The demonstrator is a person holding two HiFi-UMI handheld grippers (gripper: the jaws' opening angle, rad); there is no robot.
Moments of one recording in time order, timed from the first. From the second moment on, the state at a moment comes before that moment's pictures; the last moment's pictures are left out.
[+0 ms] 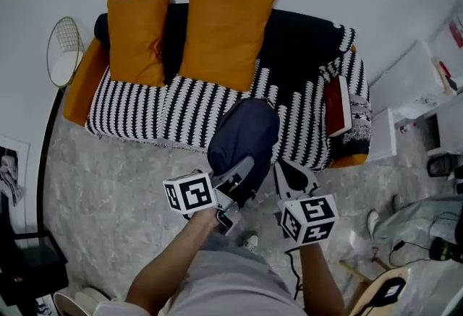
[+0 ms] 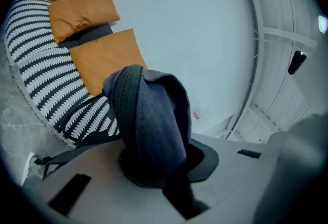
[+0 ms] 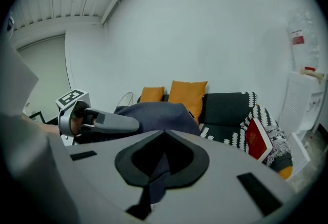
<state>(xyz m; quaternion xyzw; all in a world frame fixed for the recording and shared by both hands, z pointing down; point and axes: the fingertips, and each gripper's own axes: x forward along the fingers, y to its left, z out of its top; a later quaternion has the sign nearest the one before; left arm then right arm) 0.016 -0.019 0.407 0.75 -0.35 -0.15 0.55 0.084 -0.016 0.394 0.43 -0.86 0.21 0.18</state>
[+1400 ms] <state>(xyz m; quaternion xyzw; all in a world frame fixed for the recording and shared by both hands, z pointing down) -0.045 -0.236 0.502 0.86 -0.16 0.04 0.48 0.001 -0.209 0.464 0.46 -0.83 0.24 0.18</state>
